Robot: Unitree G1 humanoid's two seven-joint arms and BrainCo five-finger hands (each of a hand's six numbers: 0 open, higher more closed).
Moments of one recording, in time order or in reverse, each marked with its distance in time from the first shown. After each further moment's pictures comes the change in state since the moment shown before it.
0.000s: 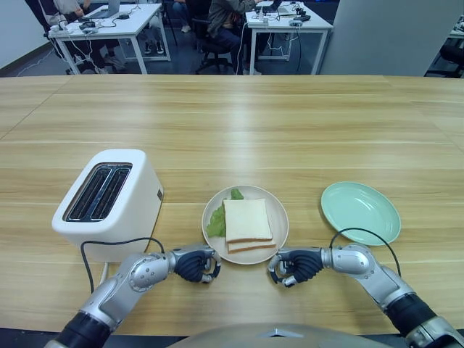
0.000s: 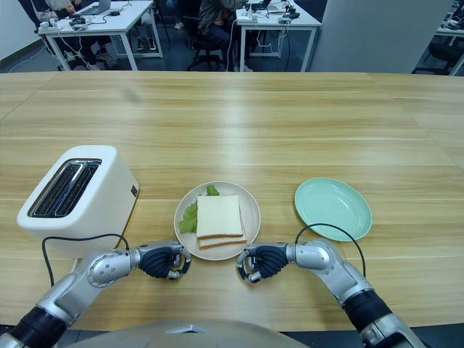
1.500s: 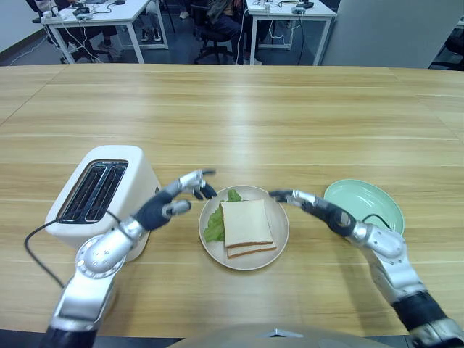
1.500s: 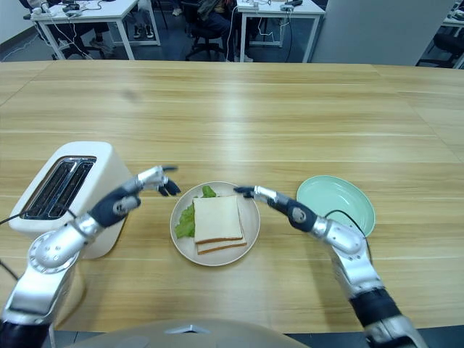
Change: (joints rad) left arm 0.166 -0.023 0.408 -0.433 -0.585 0.151 0.048; right arm 0.087 -0.057 -0.175 -0.176 0.779 0.046 0.136
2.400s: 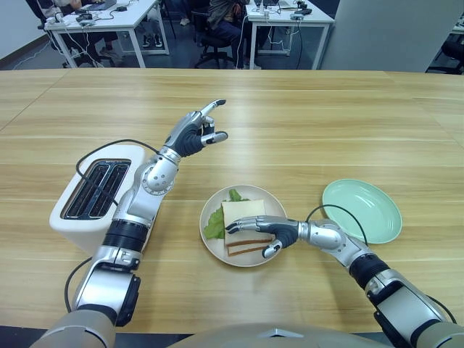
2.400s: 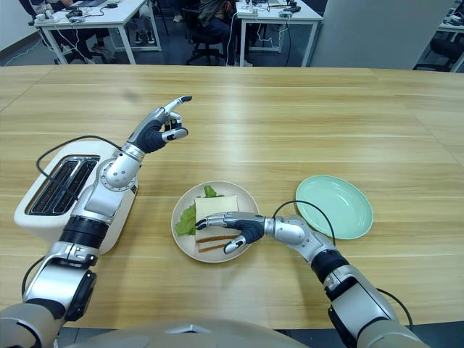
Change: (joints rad) left arm -0.754 -0.223 -0.127 0.700 0.556 -0.251 0.510; right arm -0.409 0.229 0.280 0.644 -0.728 -0.513 -0.387
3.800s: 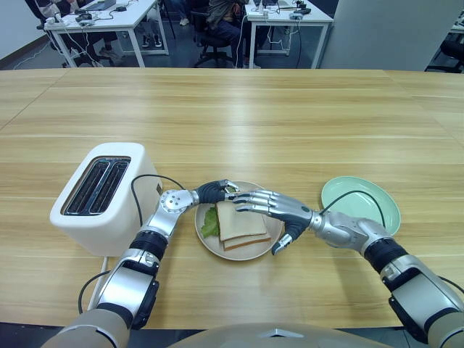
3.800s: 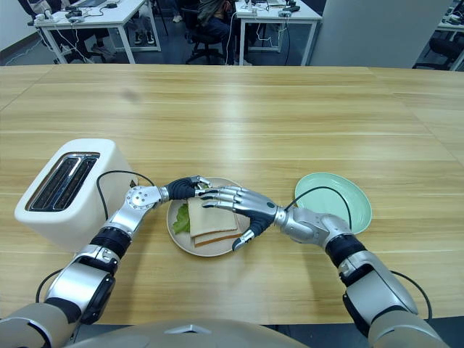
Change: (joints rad) left arm -0.033 -0.122 -0.109 0.567 -0.286 0.074 -0.647; right arm -0.081 -0.103 0.031 -0.024 -0.465 -0.162 -0.754
